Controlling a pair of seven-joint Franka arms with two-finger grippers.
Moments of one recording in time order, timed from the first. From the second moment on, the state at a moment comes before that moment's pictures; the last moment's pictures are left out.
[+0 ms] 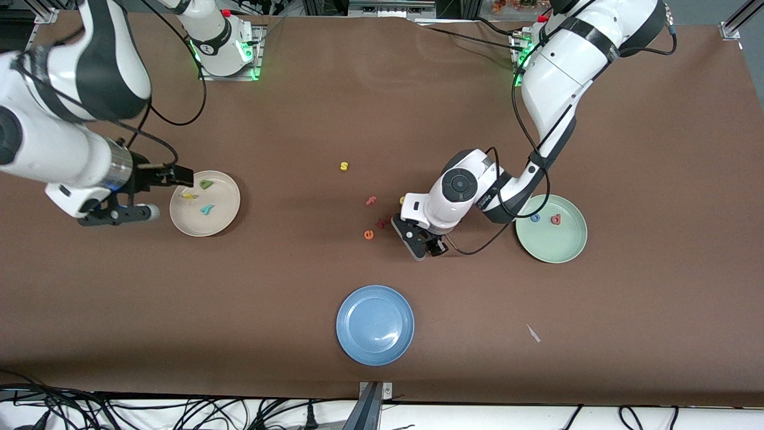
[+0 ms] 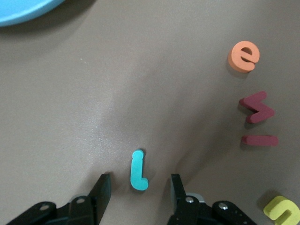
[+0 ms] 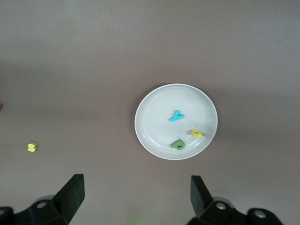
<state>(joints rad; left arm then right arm) -0.25 0.86 -0.38 -1.56 0.31 2.48 0.25 0.13 0.21 0.00 -1.61 0.04 1.63 0.03</state>
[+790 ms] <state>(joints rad) -0.25 0.87 -0.38 -1.56 0.31 2.54 0.25 0.14 0.10 -0.08 -1.53 0.00 1.47 0.03</state>
